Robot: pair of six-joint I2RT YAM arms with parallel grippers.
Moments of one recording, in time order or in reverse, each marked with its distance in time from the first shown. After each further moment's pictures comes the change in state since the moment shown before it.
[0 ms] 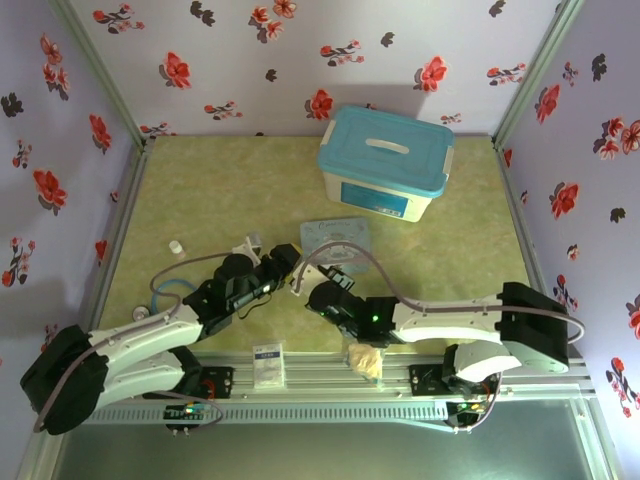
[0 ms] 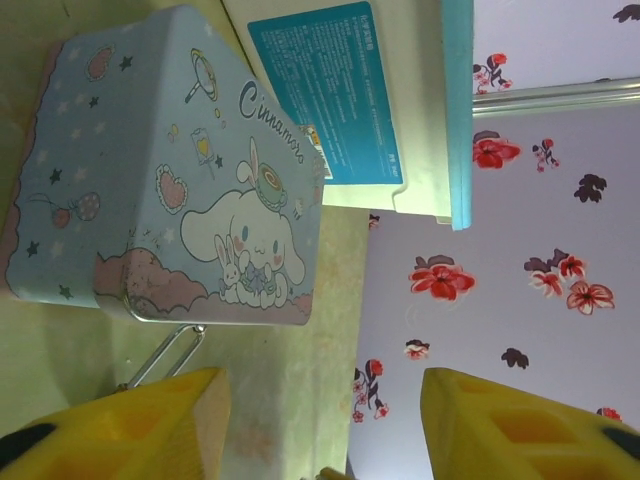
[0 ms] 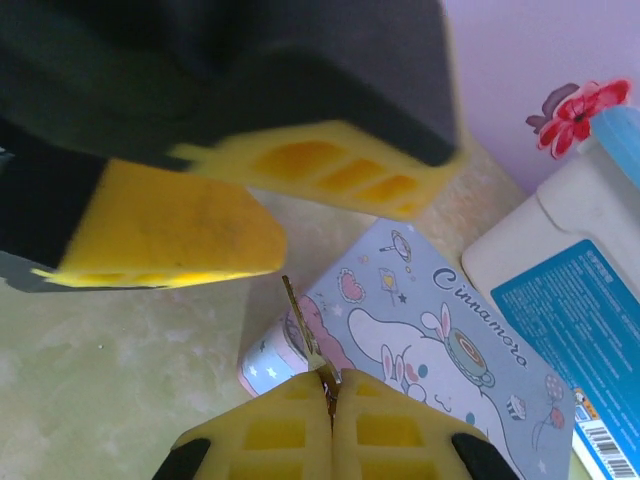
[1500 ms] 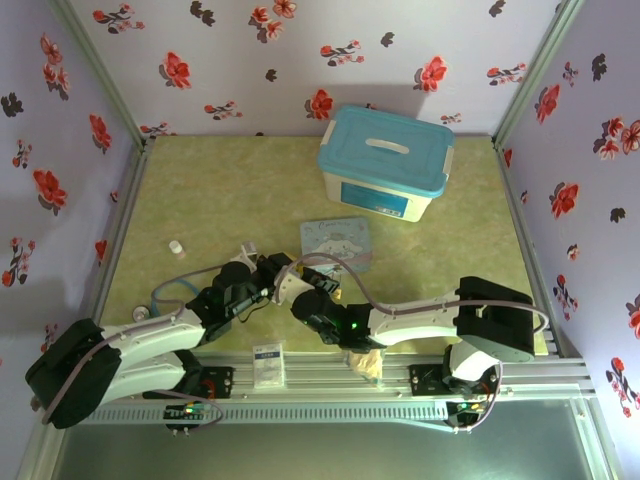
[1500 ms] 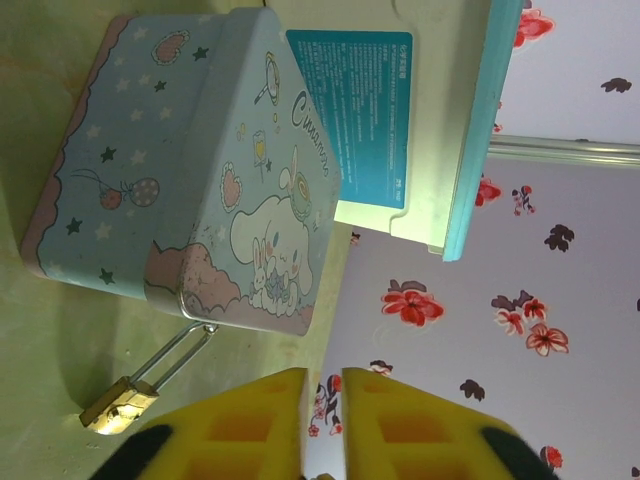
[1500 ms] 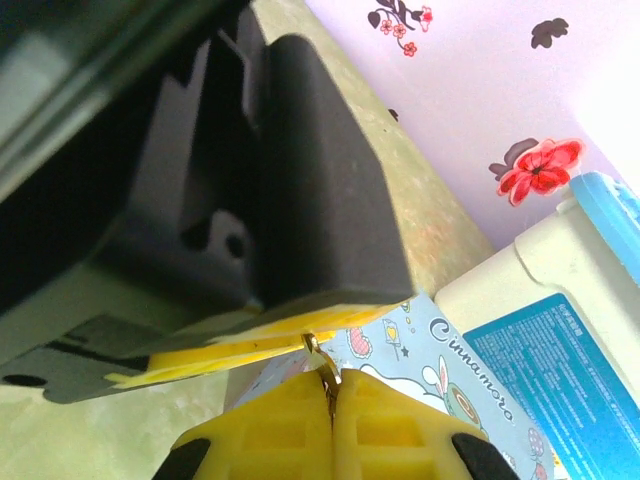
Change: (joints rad) left arm 0.007 0.045 -0.098 0.163 -0.012 -0.153; right arm 0.051 0.179 0.033 0.219 0.126 -0.150
